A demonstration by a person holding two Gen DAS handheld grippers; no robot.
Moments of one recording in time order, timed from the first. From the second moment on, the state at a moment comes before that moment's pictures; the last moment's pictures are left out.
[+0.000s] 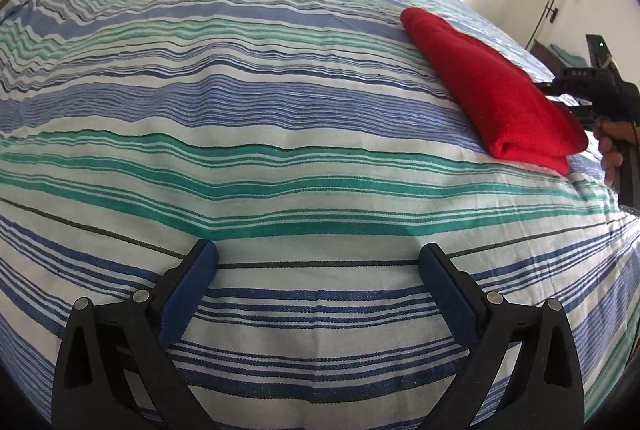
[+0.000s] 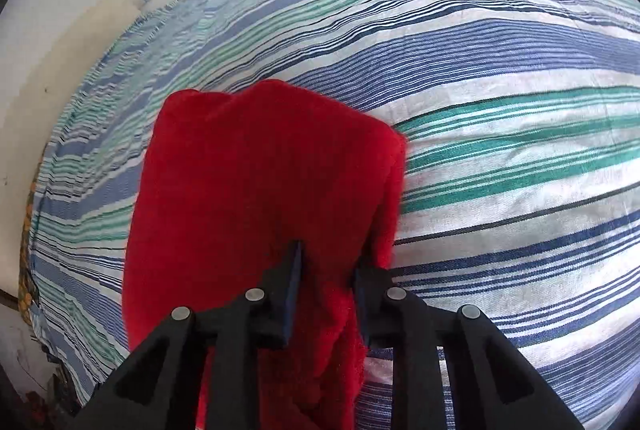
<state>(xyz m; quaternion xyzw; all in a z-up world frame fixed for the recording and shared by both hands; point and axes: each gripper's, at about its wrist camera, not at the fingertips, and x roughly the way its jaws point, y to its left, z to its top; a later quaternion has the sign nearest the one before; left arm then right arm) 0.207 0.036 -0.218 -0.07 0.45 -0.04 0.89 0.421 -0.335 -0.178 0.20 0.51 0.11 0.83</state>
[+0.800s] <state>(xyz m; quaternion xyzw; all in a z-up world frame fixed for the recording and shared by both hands) 0.204 0.027 -0.223 -0.04 0.45 -0.03 0.89 0.338 -0.282 -0.189 0.15 0.51 0.10 0.84</state>
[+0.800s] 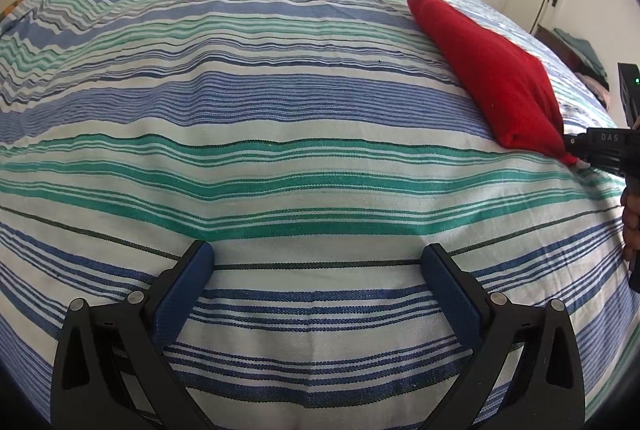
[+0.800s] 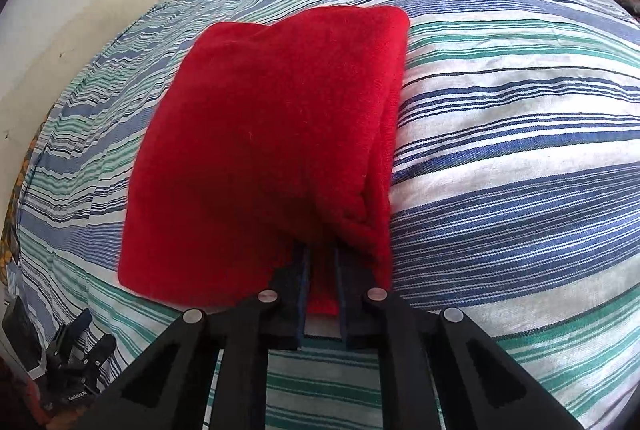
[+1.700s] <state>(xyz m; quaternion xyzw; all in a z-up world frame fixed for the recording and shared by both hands) 0.203 0.023 -0.222 -0.03 0.45 -0.03 0.89 0.313 -0.309 -0.201 0.18 0.49 0.11 0.85</state>
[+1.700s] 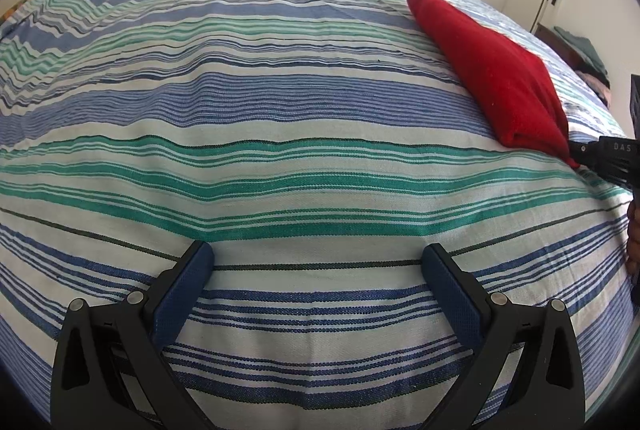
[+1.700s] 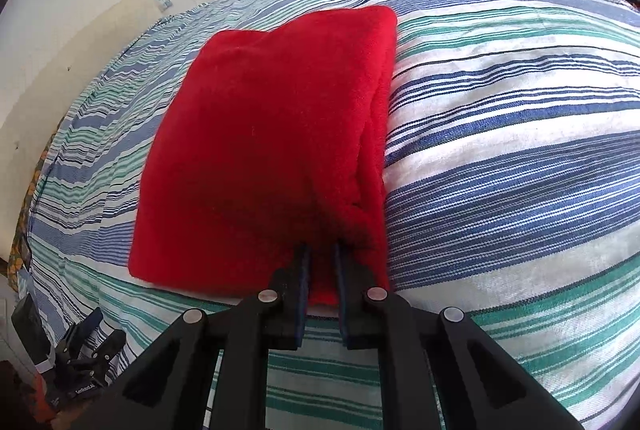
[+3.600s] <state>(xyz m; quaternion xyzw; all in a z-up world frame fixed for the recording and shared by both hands) 0.346 -0.067 -0.200 -0.18 0.54 -0.20 0.80 0.463 -0.405 -0.220 0.46 0.47 0.20 0.73</state>
